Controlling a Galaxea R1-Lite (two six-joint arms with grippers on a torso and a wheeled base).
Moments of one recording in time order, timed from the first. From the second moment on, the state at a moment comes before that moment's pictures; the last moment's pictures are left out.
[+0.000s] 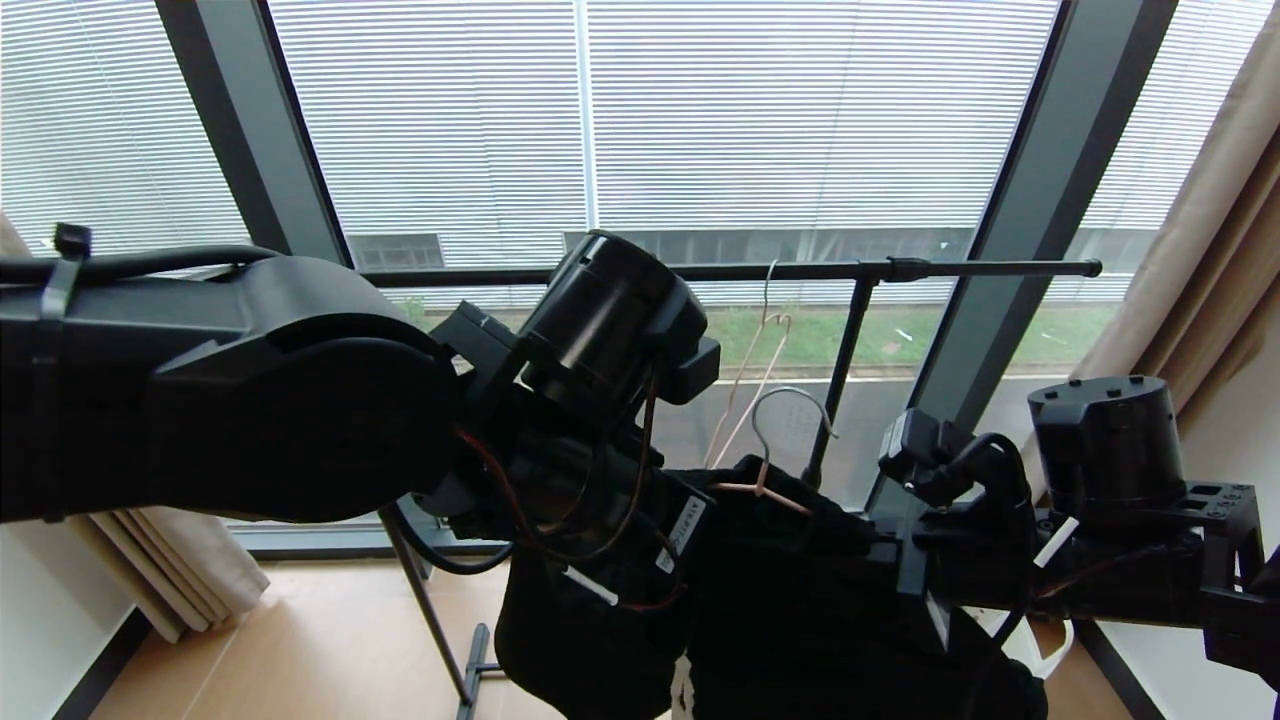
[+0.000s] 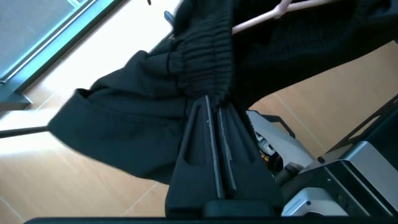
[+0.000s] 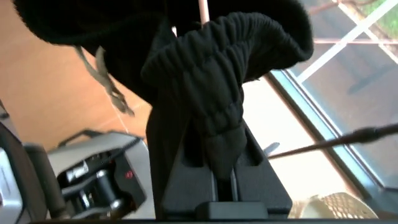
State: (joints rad) left arm -0.85 1.85 -1.46 0.46 0.07 -0.08; right arm 0.47 1.62 -0.62 -0.42 0.43 -0.30
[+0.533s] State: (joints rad) left arm -0.84 1.89 -1.47 0.46 0.08 -0.08; right arm 0.49 1.59 -0.53 -0.56 0.50 -0.30
